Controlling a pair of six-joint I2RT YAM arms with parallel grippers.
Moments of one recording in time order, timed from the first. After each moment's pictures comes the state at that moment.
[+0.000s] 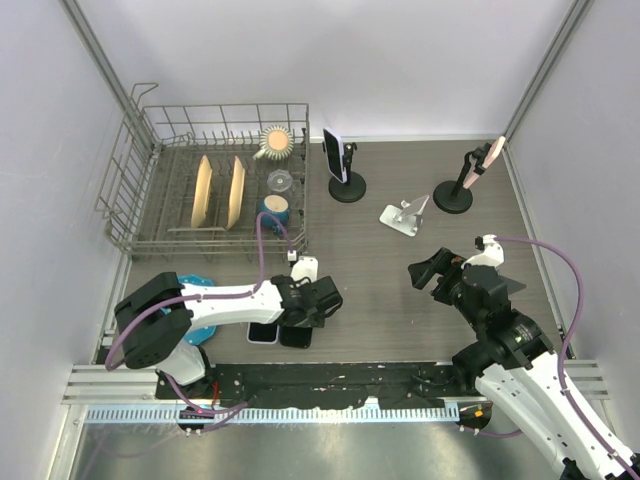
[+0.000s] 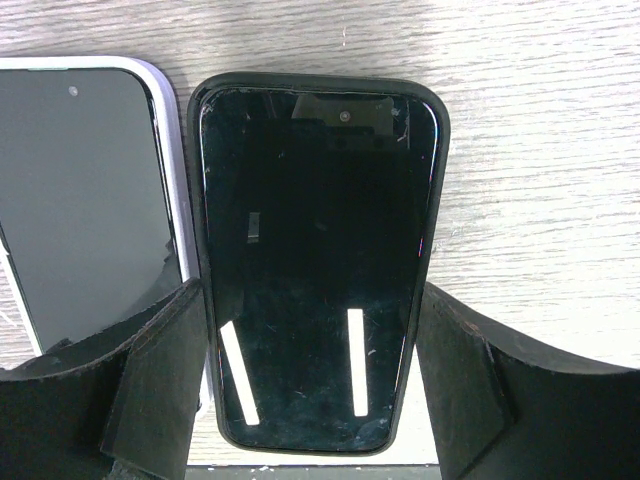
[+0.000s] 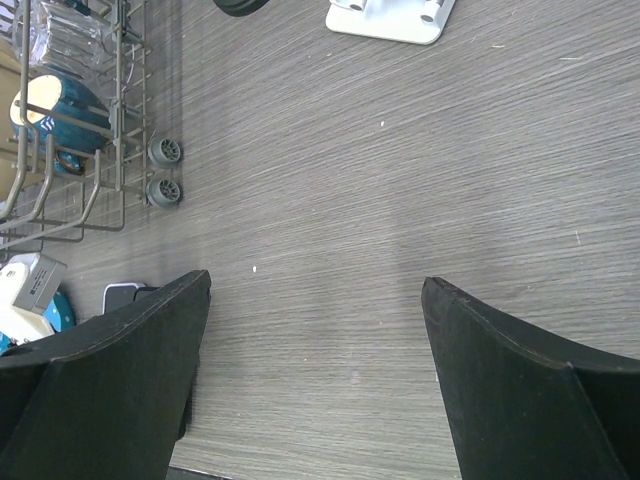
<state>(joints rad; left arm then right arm) -1.13 1.55 0.87 -0.65 -0.47 -1.00 0.50 0.41 0.53 -0.61 0.25 0.76</state>
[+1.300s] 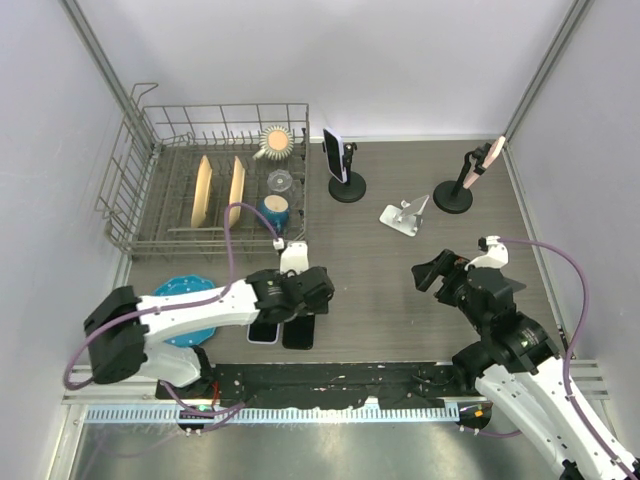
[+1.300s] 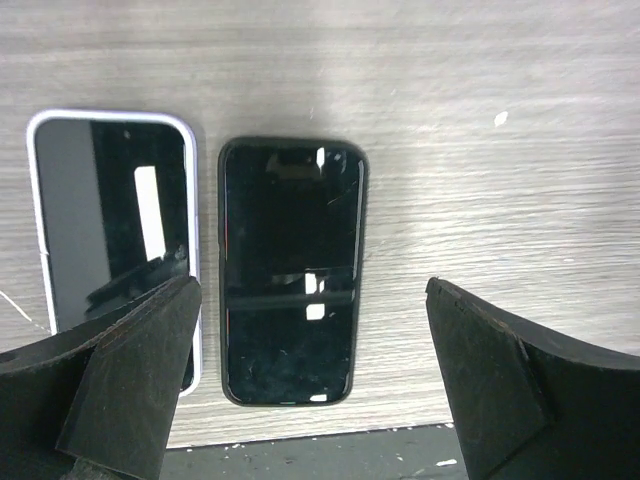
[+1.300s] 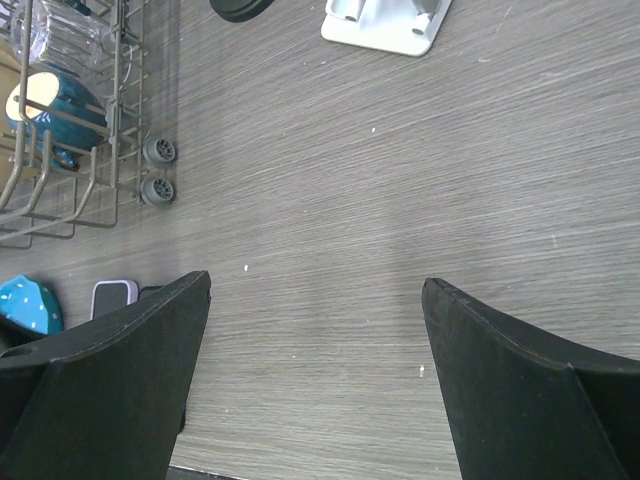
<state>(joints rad) -1.13 1.42 0.90 -0.68 -0.51 -1.05 0.50 0.37 0.54 -0.64 0.25 0.74</state>
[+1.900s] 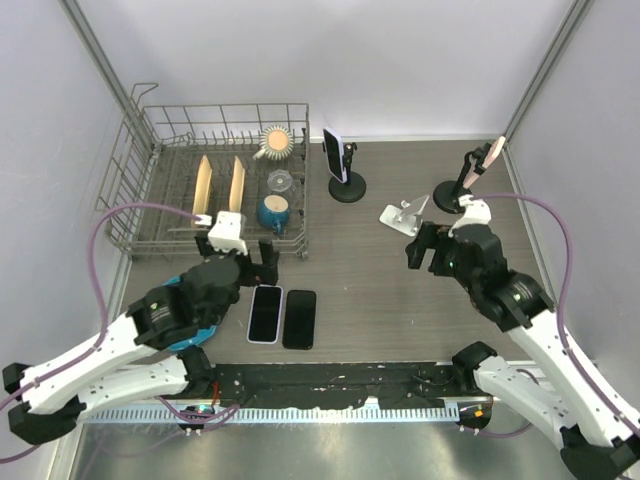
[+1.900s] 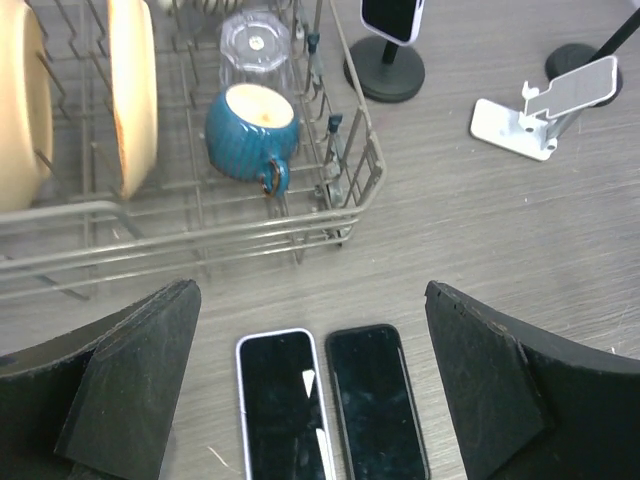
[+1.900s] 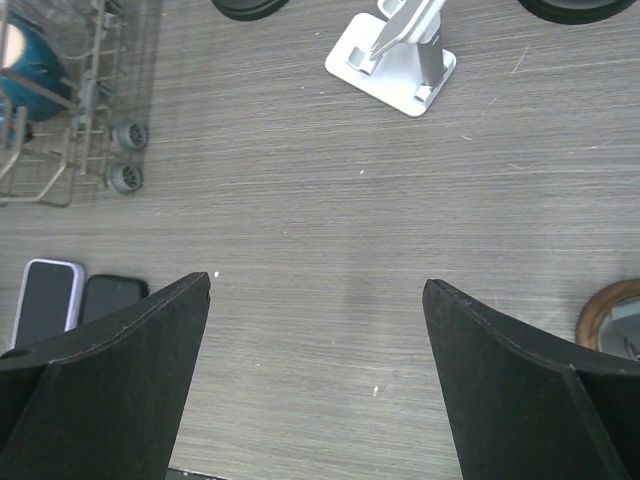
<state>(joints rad) -1.06 0.78 0.91 -0.57 -0.75 -0.46 0.50 0.69 0.84 -0.69 0.25 0.47</state>
